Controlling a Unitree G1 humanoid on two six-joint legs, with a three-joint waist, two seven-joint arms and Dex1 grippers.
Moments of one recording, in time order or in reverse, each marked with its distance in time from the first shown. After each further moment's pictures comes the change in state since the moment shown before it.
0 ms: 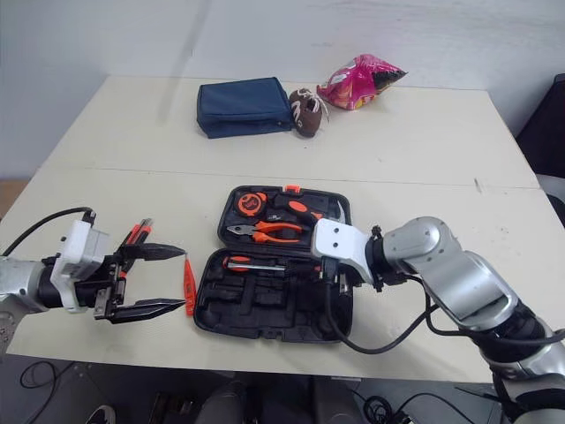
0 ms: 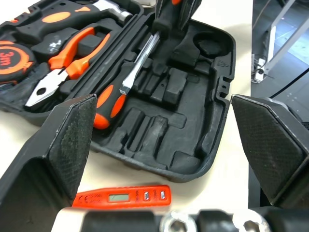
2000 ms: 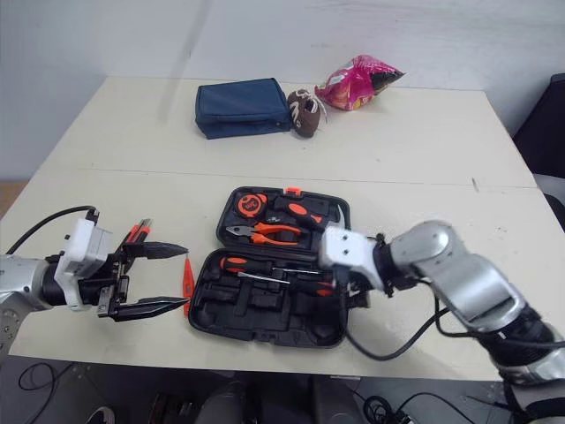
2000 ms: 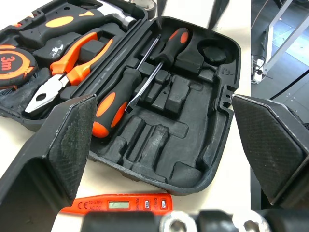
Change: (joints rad) left arm -0.014 -0.001 -0.008 0.008 0.003 -0.002 0.004; right arm 0.035 -0.047 -0.092 0.114 0.073 -0.209 0.132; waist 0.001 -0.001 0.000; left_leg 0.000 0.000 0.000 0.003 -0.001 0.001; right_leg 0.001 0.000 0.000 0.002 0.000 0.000
